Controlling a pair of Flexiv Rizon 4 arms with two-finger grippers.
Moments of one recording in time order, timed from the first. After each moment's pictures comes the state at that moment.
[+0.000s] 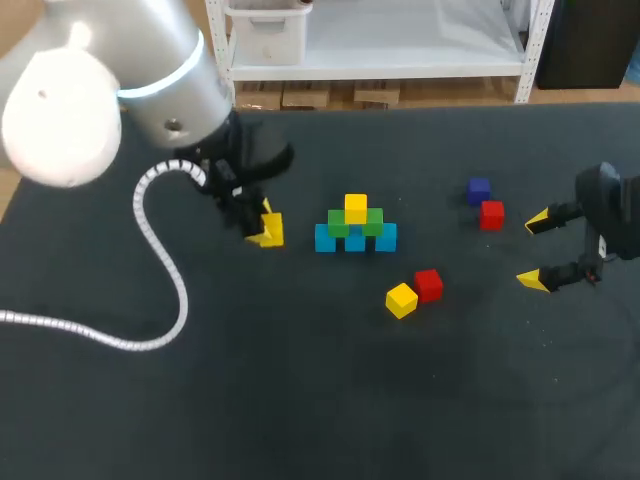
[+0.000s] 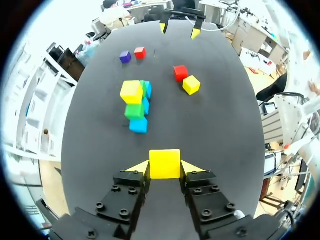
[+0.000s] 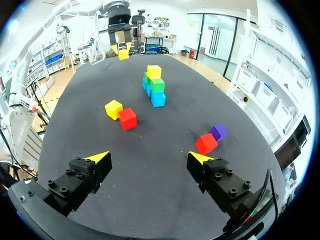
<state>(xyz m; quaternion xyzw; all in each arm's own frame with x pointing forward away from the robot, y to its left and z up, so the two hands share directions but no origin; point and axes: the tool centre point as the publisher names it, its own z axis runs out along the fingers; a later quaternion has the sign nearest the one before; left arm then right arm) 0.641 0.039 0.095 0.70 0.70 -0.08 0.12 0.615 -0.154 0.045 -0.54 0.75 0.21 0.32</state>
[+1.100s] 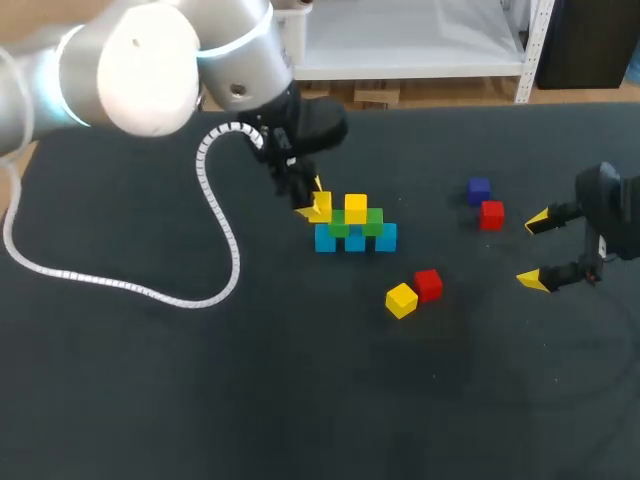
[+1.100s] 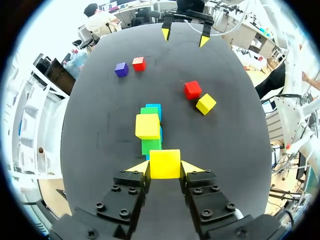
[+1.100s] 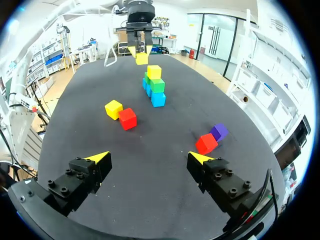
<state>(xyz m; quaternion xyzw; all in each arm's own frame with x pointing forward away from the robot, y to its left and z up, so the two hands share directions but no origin) 0.689 -0.022 0.082 0.73 0.67 -0.10 0.11 0.615 -0.154 0.045 -0.54 0.75 0.21 0.32</state>
